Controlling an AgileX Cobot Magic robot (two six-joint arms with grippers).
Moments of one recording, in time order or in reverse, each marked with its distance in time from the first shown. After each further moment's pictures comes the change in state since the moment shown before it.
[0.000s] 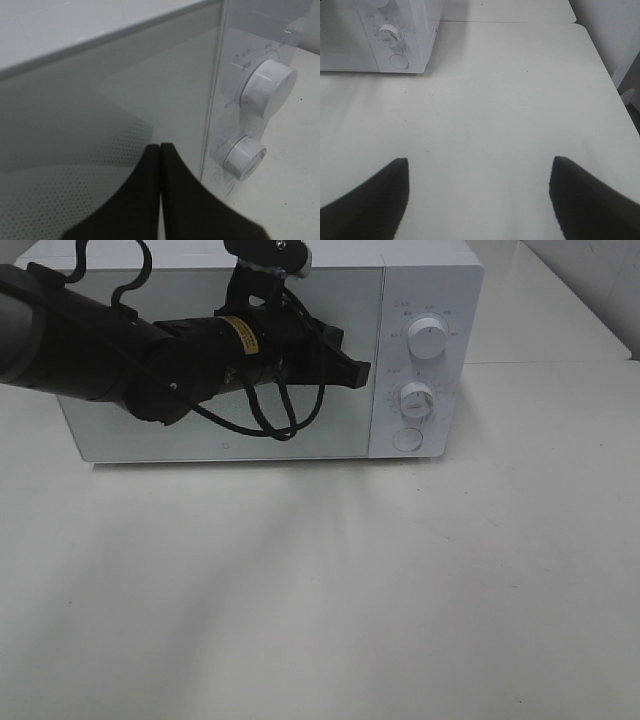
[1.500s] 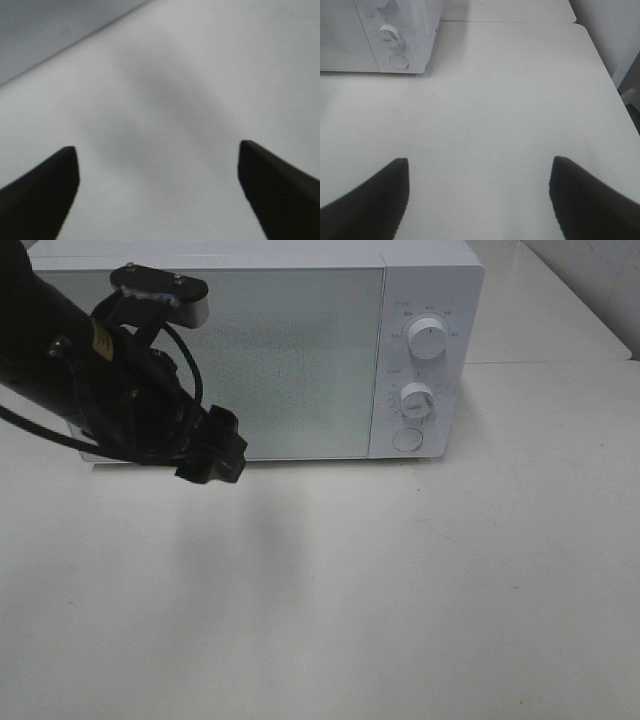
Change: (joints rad) left arm -0.003 -0.433 0.202 -0.089 0.953 -0.003; right arm 0.000 0.000 0.000 0.000 0.000 0.000
